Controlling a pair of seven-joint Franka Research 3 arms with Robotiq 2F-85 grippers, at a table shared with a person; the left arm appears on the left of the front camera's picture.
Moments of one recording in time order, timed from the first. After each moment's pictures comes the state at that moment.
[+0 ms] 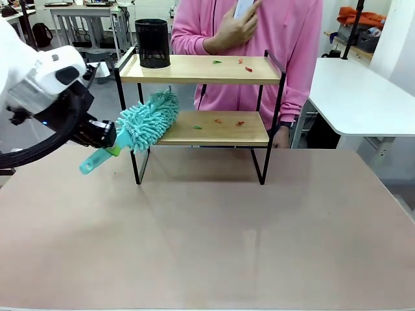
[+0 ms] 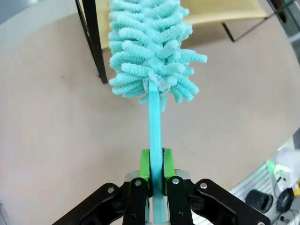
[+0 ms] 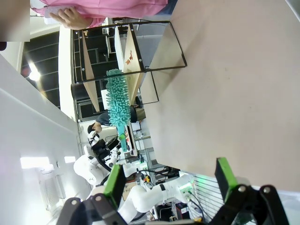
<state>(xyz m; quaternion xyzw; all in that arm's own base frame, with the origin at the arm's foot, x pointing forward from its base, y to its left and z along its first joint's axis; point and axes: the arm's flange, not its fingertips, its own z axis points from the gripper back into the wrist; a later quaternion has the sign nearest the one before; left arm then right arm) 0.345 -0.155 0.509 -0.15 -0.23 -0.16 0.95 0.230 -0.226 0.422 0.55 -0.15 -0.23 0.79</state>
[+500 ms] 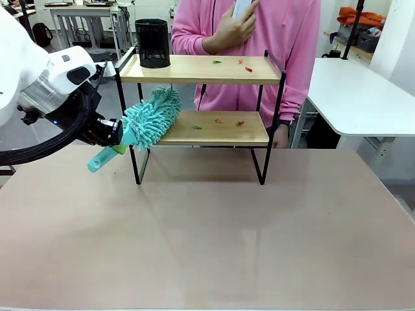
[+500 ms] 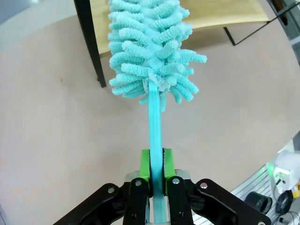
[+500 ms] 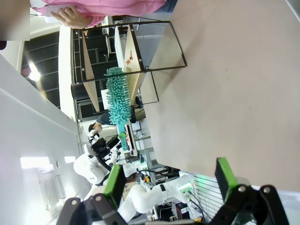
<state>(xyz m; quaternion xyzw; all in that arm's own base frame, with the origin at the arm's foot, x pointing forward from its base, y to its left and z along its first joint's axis) 0.350 -0.160 0.507 -0.15 -0.23 -0.15 0.95 0.230 -0.226 0.422 0.55 -0.15 -0.23 0.79</state>
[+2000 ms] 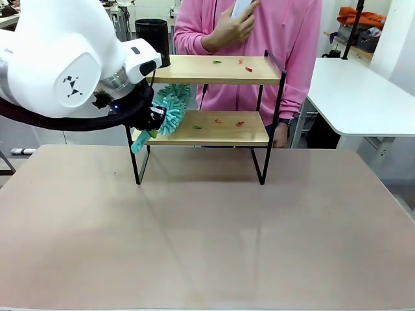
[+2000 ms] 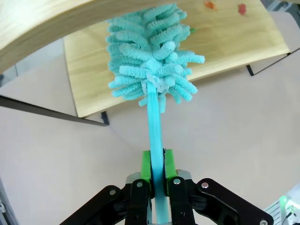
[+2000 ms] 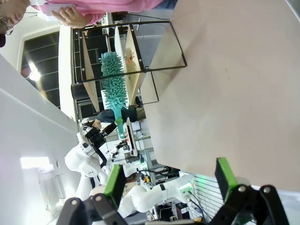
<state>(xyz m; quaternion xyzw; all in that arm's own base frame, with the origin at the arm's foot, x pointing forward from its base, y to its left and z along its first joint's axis) 0.400 -0.257 0.514 -0.06 -0.26 -0.13 0.96 0.230 -0.227 0.422 0.55 -0.15 -0.23 0.79</state>
